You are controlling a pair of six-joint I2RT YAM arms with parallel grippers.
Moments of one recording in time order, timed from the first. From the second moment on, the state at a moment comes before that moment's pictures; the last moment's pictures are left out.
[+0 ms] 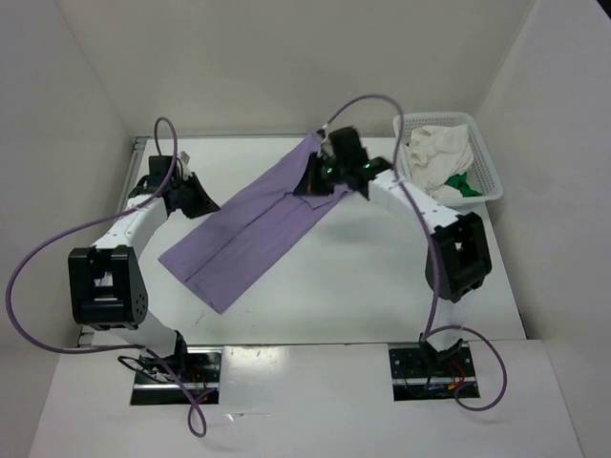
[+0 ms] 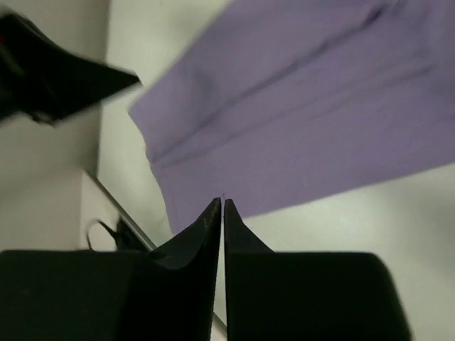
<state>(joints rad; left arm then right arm) 0.06 1.59 1.15 -0.41 0.35 -0.51 0.46 1.82 1.62 -0.41 -0.41 0.59</state>
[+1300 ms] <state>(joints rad) -0.08 1.68 1.27 -0.41 0.31 -0.48 0.63 1.97 1.16 -0.07 -0.30 0.91</state>
